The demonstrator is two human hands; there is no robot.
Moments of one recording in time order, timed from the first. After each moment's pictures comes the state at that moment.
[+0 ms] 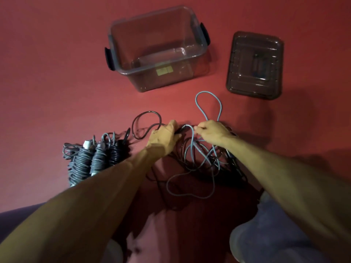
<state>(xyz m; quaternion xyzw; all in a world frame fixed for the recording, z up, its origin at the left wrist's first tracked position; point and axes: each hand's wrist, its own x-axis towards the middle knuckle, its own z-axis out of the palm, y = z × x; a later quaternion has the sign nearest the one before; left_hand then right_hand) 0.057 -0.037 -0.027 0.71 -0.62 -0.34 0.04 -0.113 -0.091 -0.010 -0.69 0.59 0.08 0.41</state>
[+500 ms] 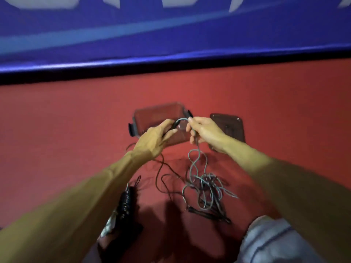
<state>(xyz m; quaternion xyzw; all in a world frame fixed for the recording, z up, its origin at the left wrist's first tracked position) 0.093 -0.047 0.193 0.61 -0.70 -0.22 0.28 -0.089 -0.094 0.217 -0.65 0.50 -0.25 0.50</state>
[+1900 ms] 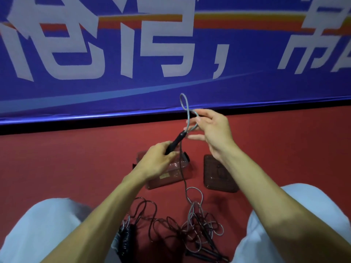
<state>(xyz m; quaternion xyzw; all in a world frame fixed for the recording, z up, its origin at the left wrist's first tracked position) 0.064 0.020 0.337 0.62 -0.66 -0.27 0.32 -0.094 -0.021 0.388 -0.54 0.38 -0.54 0.52</state>
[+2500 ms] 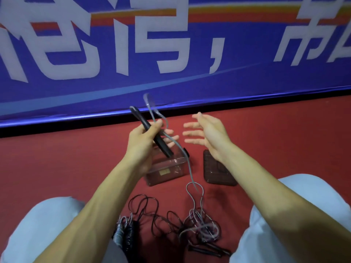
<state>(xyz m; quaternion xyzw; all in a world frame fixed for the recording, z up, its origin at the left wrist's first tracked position) 0.059 0.034 0.369 0.43 -0.35 -0.51 0.66 -0.094 -0.018 0.376 -0.48 0.41 -0.50 0.59</state>
